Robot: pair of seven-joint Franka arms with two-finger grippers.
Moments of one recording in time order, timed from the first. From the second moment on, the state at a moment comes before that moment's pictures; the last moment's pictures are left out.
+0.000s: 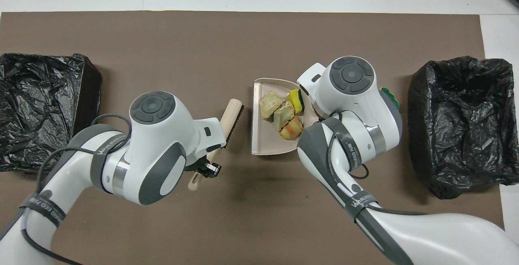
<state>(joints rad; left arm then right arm) -0.52 0.09 0.01 -2.01 -0.21 1.84 0.05 0.31 0.32 0.05 -1.77 -0.10 2.03 -1.08</state>
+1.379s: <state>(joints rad) -0.84 -0.08 -0.02 -2.30 -0.21 2.02 -0.76 -0.14 0.28 0.05 -1.56 -0.06 1.88 -1.56</state>
